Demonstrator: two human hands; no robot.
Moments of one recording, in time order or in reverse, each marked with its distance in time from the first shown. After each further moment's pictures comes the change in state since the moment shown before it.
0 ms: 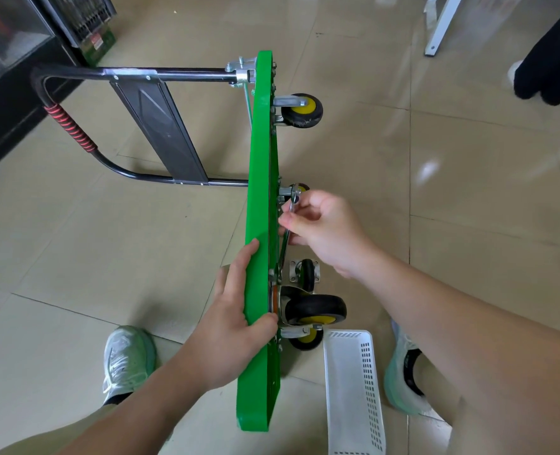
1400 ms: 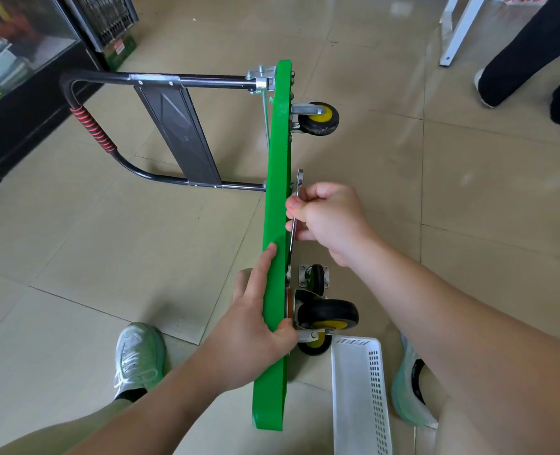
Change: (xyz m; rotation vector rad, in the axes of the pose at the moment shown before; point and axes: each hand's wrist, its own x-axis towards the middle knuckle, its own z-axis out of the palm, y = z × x) left_hand -0.004 0.006 0.001 0.121 0.003 -0.047; right_hand 0.008 -0.039 0.025 0.031 0.117 0.163
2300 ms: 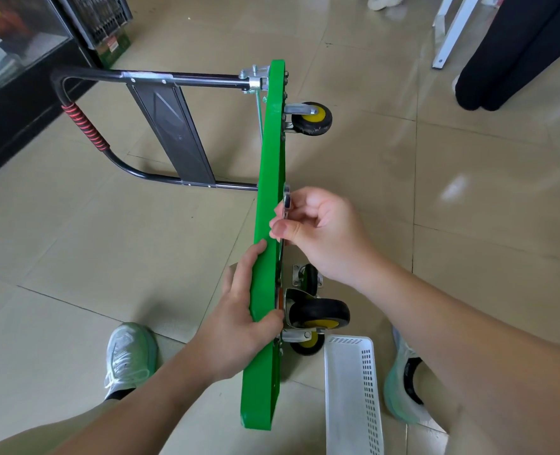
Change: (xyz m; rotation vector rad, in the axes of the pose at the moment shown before) left_hand 0.005 -0.003 -0.001 -0.109 0.027 0.039; right_hand -0.030 0.014 -0.016 -0.042 -0.222 -0.382
